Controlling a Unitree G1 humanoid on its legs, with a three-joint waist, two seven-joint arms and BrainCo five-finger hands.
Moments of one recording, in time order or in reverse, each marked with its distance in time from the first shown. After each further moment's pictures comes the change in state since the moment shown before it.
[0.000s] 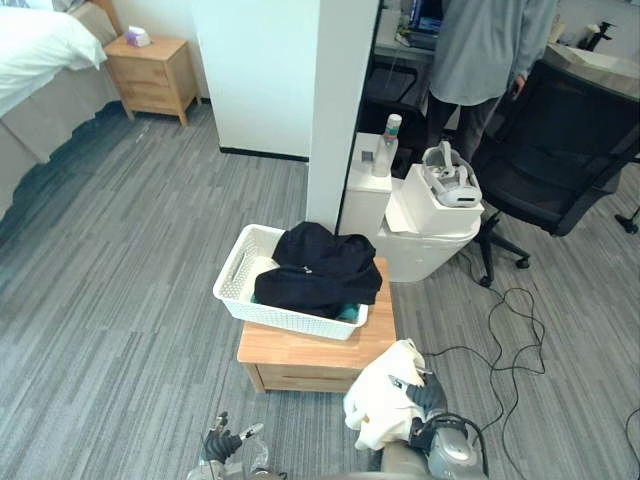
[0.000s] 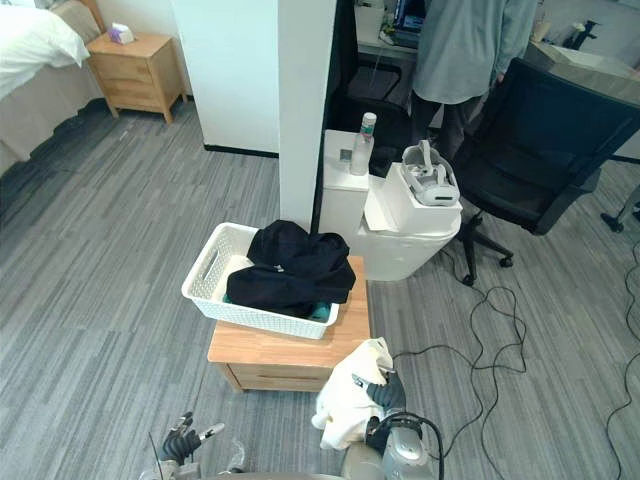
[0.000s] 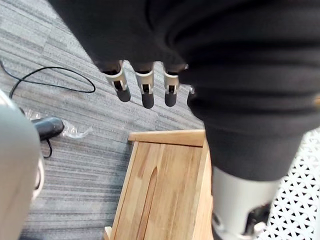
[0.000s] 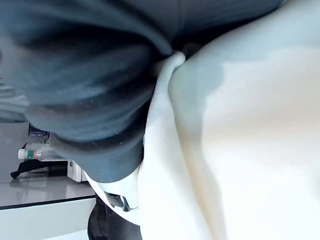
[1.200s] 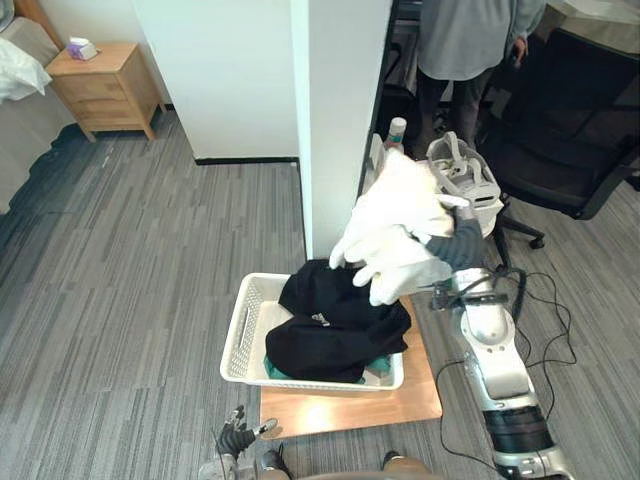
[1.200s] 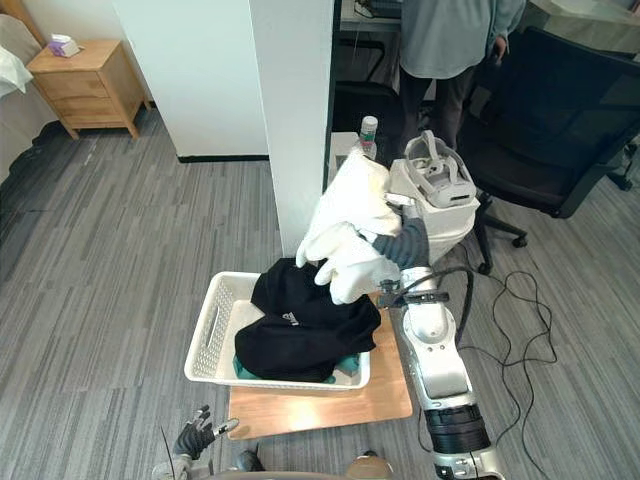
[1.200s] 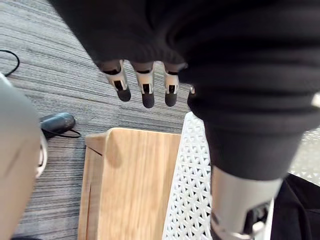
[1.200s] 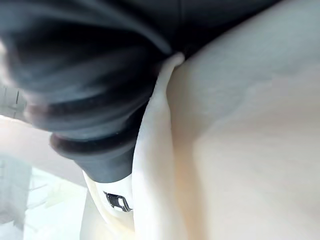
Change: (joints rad) left arm 0.002 0.001 0.001 0.017 -0.022 -0.008 -0.032; right arm -0.433 -0.198 0.093 -0.552 -0.122 -0.011 -0.004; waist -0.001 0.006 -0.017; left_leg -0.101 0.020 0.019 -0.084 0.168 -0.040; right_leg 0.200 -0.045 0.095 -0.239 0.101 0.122
